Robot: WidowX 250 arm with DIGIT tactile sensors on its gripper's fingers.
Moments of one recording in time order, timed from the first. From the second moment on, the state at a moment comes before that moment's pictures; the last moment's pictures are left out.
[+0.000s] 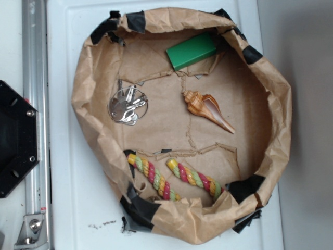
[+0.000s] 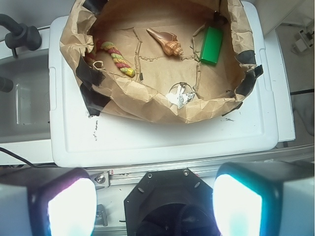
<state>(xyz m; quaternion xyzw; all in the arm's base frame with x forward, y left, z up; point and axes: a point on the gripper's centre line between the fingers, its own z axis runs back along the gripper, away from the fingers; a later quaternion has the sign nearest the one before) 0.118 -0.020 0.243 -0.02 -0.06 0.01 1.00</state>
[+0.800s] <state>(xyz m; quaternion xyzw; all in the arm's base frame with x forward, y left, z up) 0.189 -0.001 0.206 0.06 -0.13 -0.21 0.97</state>
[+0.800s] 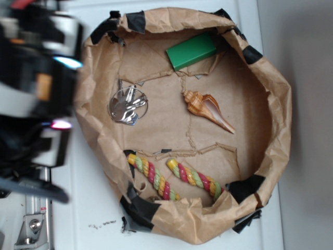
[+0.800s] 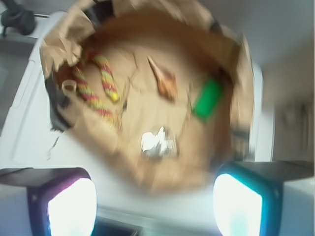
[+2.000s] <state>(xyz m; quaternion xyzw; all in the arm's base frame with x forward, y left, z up) 0.292 0.021 0.020 0.03 -0.06 -0.34 0.94</state>
